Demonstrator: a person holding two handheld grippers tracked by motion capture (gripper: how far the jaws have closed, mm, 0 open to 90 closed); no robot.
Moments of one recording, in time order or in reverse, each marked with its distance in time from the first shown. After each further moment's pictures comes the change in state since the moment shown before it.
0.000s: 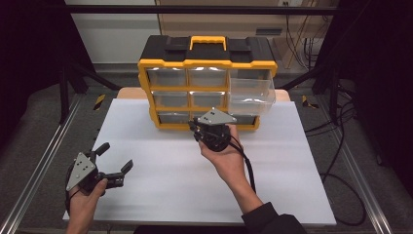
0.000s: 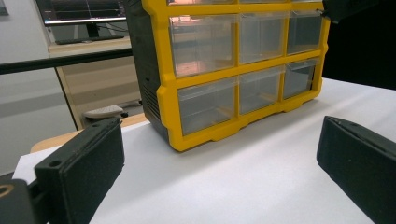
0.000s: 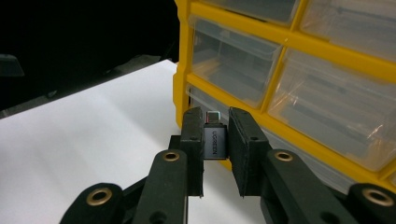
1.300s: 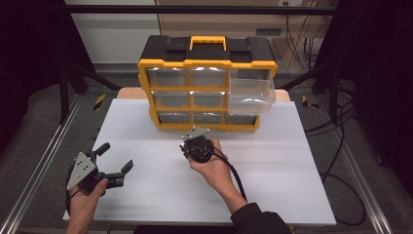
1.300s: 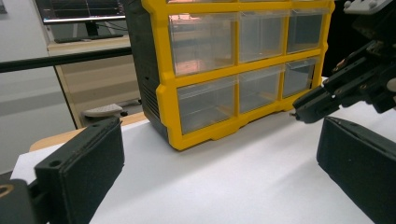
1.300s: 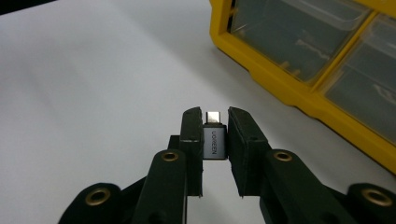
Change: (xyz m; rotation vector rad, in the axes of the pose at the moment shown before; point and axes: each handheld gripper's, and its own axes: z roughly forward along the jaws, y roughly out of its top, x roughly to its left) left arm 0.000 0.000 0.000 0.003 -0.001 0.000; right arm 0.022 -0.062 0.065 0.264 0.095 -0.027
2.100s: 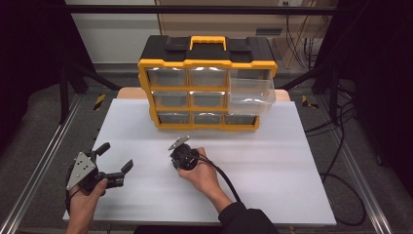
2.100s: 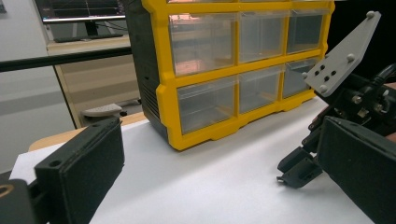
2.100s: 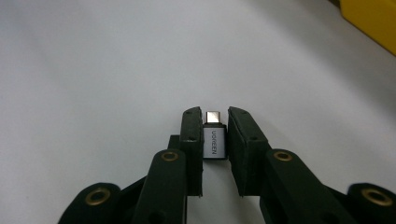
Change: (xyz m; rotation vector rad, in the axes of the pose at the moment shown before) left arm 0.001 0.000 0.001 0.001 -0.003 -0.007; right arm 0.027 -0.018 0.058 0.201 0.076 -0.026
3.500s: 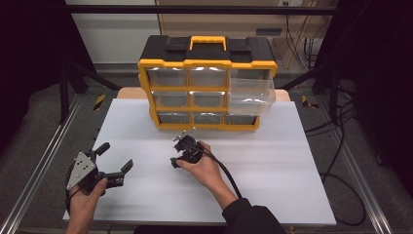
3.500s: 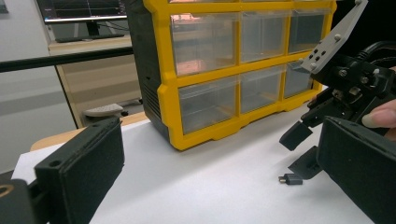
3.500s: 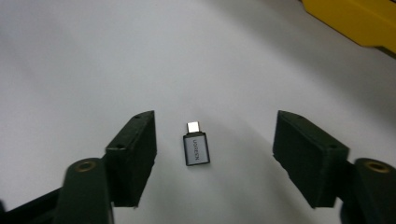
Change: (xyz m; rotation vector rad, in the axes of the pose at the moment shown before) left arm 0.000 0.000 0.000 0.001 0.005 0.002; right arm -0.017 0.010 -0.010 0.034 0.005 0.126
